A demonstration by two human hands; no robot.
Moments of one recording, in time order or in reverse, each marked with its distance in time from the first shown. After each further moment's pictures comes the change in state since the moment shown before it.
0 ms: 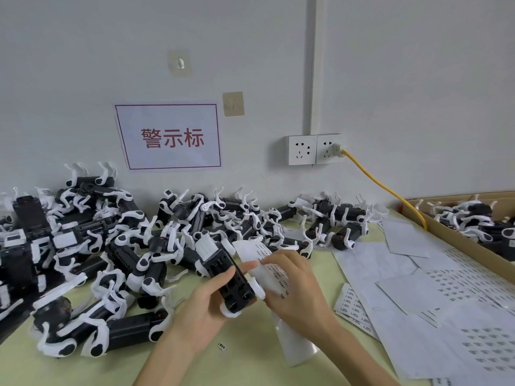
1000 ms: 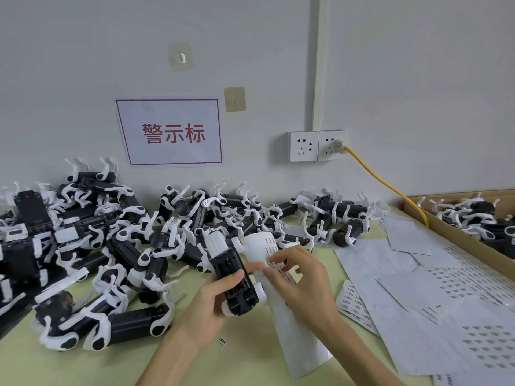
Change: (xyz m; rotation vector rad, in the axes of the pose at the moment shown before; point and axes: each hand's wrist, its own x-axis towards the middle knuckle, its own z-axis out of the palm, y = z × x) left_hand -0.012 0.002 0.015 0.157 0.006 0.023; right_hand 0.001 -0.010 -0.009 0.235 0.170 0.057
